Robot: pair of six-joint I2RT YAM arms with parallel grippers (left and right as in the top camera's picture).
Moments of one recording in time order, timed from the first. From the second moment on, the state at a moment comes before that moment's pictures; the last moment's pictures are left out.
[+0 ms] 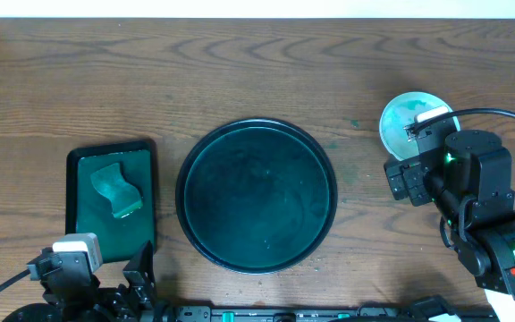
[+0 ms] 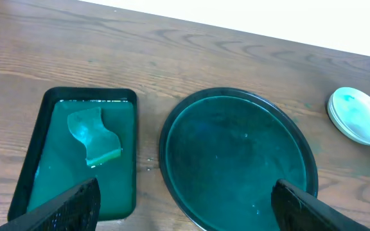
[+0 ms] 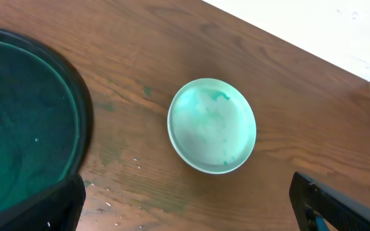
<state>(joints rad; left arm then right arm) -0.10 0.41 1.25 -1.37 0.03 -0.22 0.28 0.94 1.15 -0.93 0.22 -0.19</state>
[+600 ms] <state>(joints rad) -0.10 0.41 1.25 -1.38 0.01 -0.20 0.28 0.94 1.15 -0.93 0.22 -0.19</state>
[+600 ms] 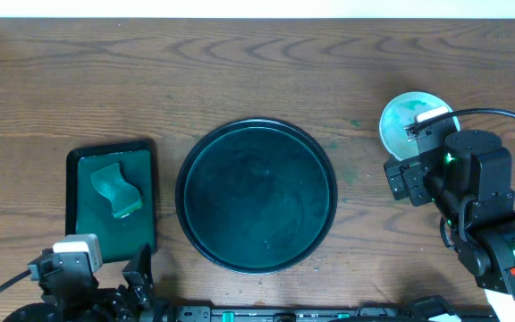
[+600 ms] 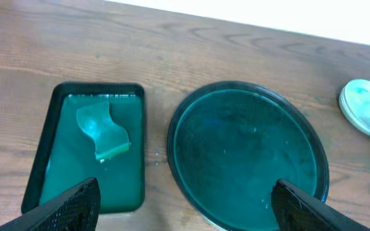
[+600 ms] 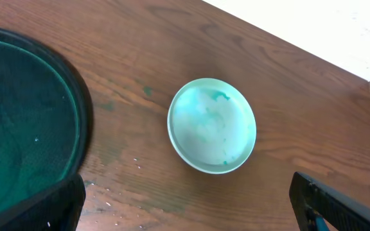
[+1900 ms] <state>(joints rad) -0.07 0.01 0.26 0.14 0.00 -0.20 0.28 0.94 1.15 -0.94 0.22 -0.19</state>
